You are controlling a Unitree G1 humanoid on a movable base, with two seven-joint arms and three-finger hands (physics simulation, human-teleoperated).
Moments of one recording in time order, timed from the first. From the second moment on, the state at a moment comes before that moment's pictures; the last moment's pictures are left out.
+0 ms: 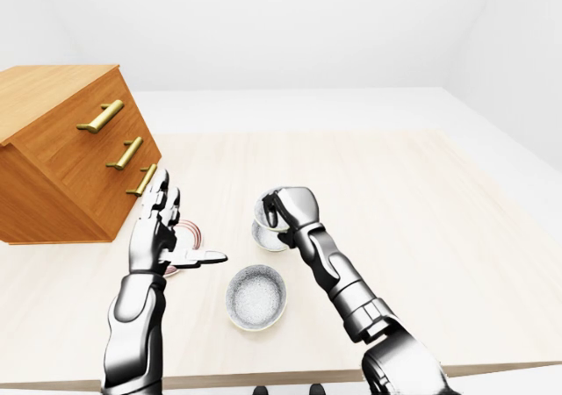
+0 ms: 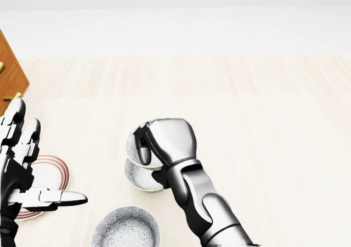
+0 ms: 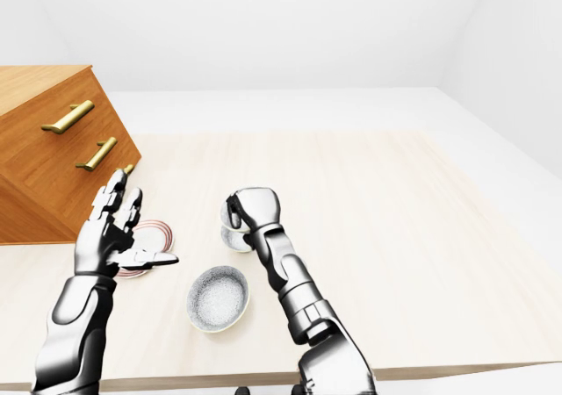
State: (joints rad) left arm -0.01 0.12 0.27 -0.22 -0.14 0.09 -0.22; right arm -0.58 0.12 0.21 0.65 -1.14 -0.09 -0.30
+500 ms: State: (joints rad) left arm 0.00 0.13 0.29 -0.23 -0.15 0.09 -0.22; right arm -0.77 0.17 0.21 1.14 -1.16 -0.09 -0.51
